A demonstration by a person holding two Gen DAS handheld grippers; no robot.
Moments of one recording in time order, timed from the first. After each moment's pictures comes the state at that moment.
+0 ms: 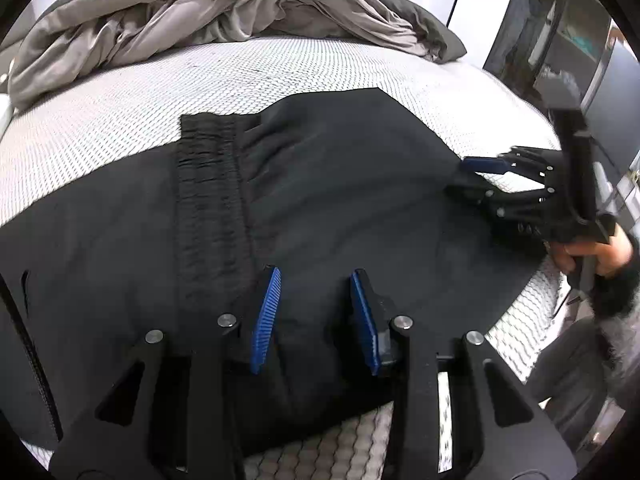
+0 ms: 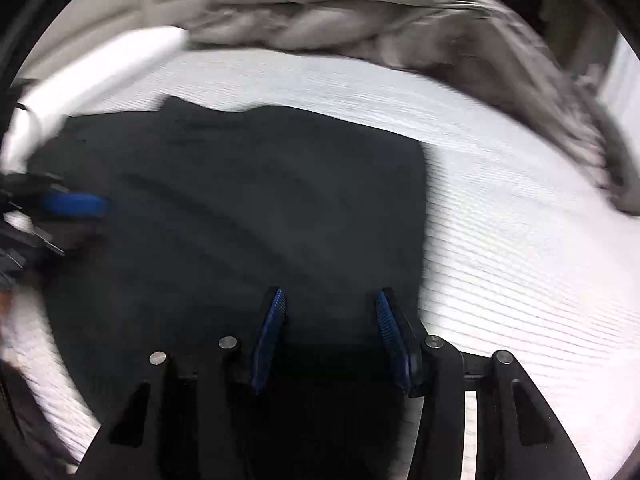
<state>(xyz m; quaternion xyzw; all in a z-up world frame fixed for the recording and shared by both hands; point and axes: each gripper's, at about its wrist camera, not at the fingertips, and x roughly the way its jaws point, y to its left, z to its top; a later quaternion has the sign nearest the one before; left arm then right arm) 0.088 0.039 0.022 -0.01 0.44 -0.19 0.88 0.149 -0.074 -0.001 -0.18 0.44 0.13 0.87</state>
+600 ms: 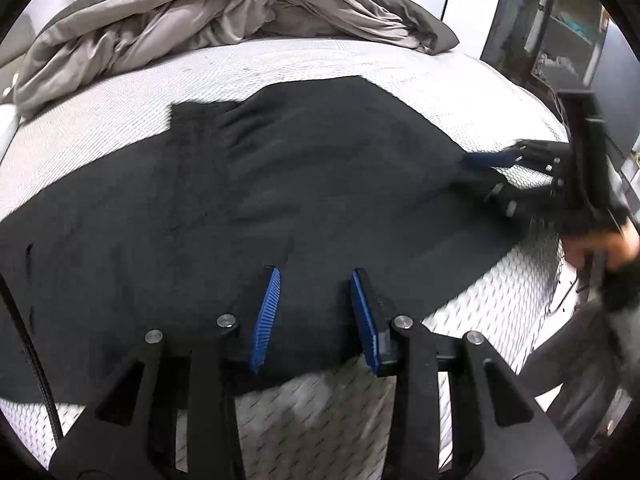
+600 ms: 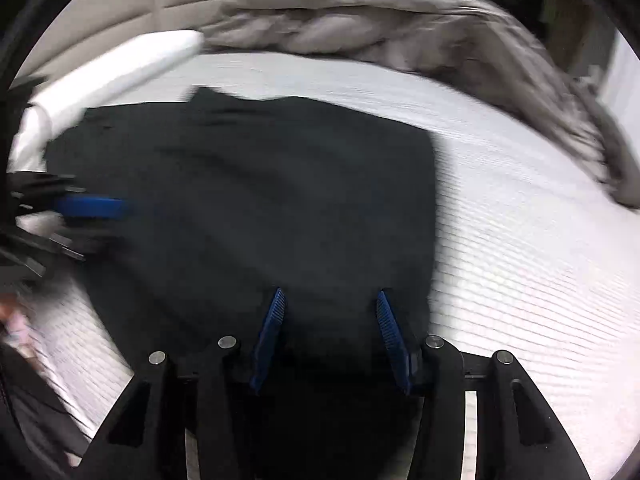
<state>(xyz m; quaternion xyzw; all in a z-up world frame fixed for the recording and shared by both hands) 0.047 0.027 0.017 0.01 0.43 -0.18 0.89 0.110 -0.095 -0.006 -0.16 0.43 0.14 0.88</state>
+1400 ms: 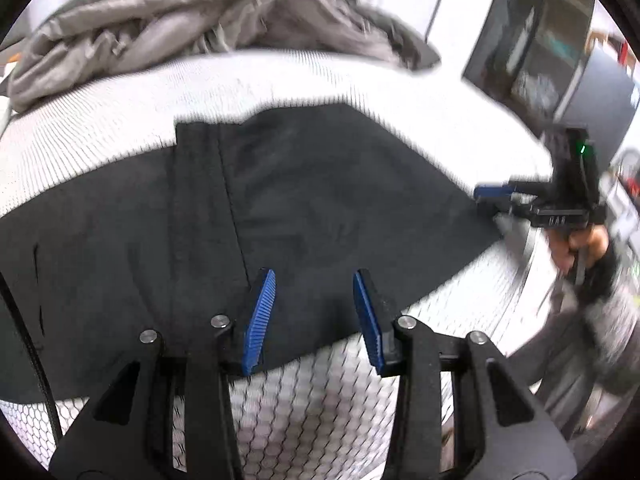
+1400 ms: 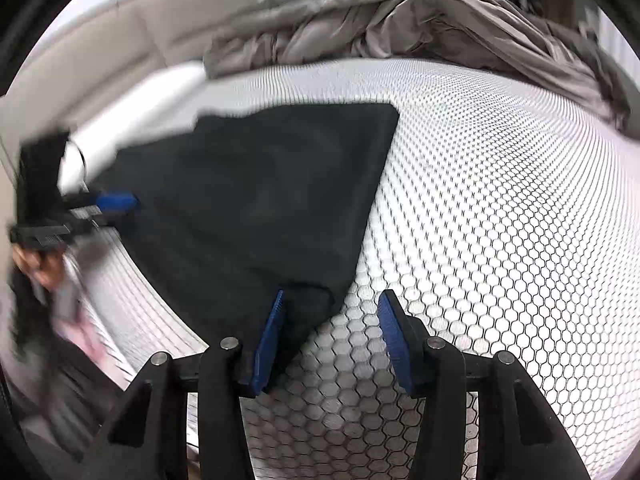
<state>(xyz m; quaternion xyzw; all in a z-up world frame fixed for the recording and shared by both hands) 0.042 0.046 0.048 -0.04 0.40 -0.22 0.89 0.068 -0.193 0.011 -0.01 0.45 0.24 0.86</state>
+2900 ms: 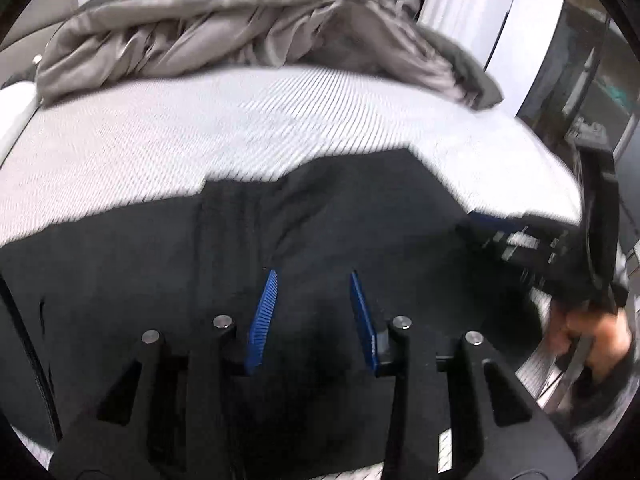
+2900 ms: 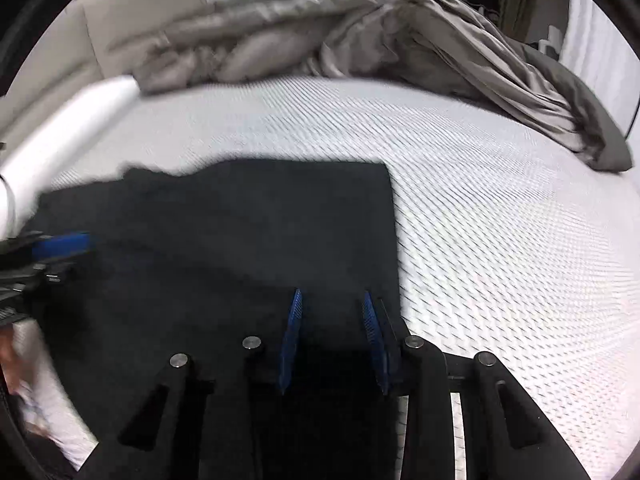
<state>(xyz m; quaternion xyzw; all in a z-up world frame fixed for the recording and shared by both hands) 0.148 0.012 0.054 -0.07 0.40 -0.12 0.90 0.167 -0.103 0.012 -0.07 0.43 0.12 0.89</state>
